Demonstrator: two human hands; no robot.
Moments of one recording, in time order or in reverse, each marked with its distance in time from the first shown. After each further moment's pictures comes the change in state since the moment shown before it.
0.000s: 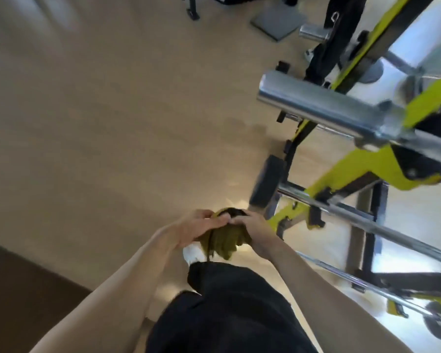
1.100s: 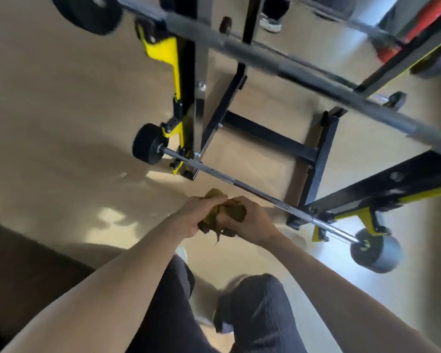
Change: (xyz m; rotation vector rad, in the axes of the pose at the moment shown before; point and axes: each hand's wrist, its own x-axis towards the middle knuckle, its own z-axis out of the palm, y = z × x) left_hand 0.201 -0.203 0.483 -0.299 0.210 -0.137; right_hand -0.067 0.366 -0.402 -0.826 0.000 -0.327
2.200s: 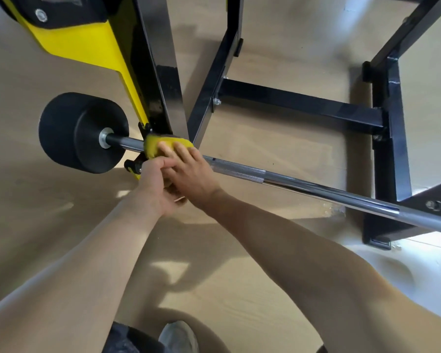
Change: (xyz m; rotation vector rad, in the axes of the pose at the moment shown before) left_hand 0.351 -0.035 -0.090 -0.531 0.175 0.171; right_hand 0.403 0.151 0.194 -1.089 0.464 -0.616
